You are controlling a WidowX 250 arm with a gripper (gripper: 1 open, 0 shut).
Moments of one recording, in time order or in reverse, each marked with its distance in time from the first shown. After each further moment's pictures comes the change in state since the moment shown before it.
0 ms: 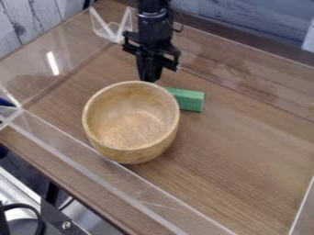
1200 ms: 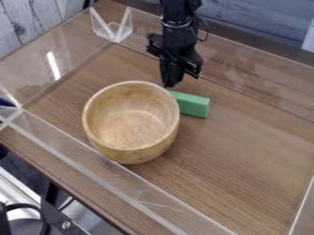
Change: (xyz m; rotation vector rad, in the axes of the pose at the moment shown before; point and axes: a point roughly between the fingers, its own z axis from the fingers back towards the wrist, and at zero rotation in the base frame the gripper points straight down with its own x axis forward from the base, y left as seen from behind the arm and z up) arm 0.023 -0.024 -0.006 0.062 -0.091 -0.095
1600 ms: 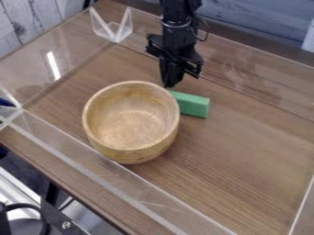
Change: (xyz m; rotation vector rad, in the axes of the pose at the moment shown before) arm -0.001 0.000 0.000 -0.002 0.006 0.028
